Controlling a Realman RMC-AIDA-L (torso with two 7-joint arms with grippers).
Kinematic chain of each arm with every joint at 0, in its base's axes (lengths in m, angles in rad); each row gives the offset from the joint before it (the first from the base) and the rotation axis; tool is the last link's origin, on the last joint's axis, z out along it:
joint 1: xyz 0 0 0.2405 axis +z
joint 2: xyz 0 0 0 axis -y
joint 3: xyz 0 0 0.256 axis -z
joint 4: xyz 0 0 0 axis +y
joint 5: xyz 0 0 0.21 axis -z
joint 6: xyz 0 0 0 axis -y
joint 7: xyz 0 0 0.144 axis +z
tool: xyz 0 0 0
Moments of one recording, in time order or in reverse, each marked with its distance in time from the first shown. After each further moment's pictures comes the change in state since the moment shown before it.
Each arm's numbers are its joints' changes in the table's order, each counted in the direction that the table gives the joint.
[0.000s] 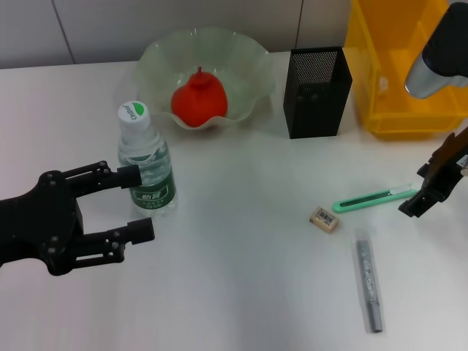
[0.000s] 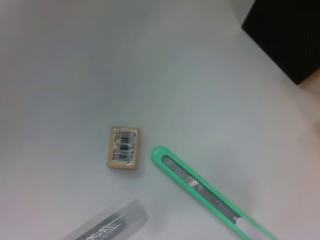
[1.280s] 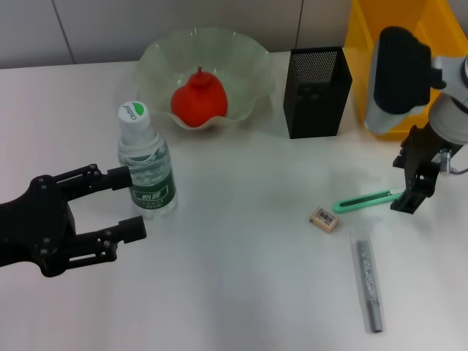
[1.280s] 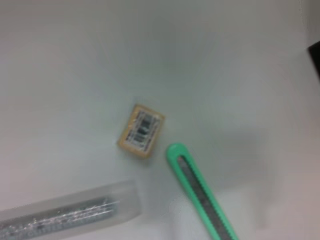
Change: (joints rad) left arm 0.018 0.002 0.027 -0.026 0.000 0.002 0.000; right arm 0.095 0.010 0.169 0.159 0.045 -0.116 -0.200
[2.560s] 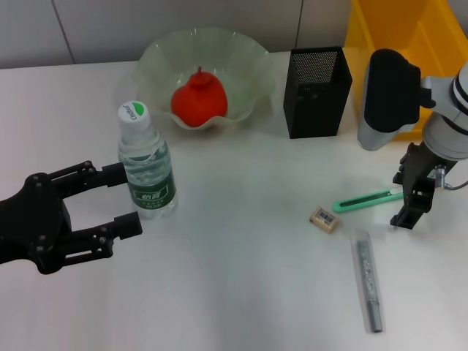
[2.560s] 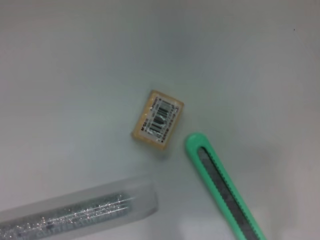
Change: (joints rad) left arm -0.001 -0.002 0.017 -0.012 0.000 0.000 0.011; right arm 0.002 -0.002 0.040 0.077 0.000 -0.040 0.037
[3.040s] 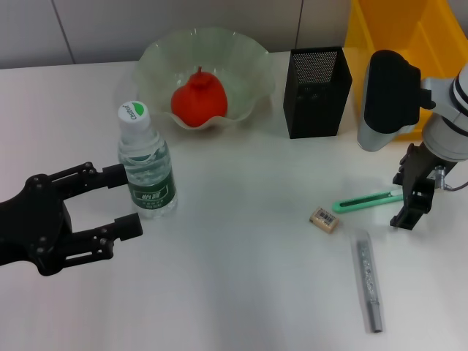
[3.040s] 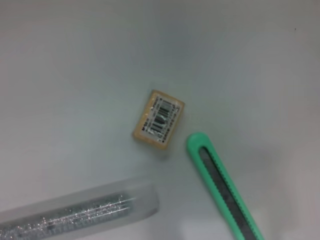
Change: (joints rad) left arm 0.003 0.002 0.000 0.000 0.000 -0.002 0.000; right arm -0.003 -0.001 0.000 0.000 0.000 -0.003 0.000
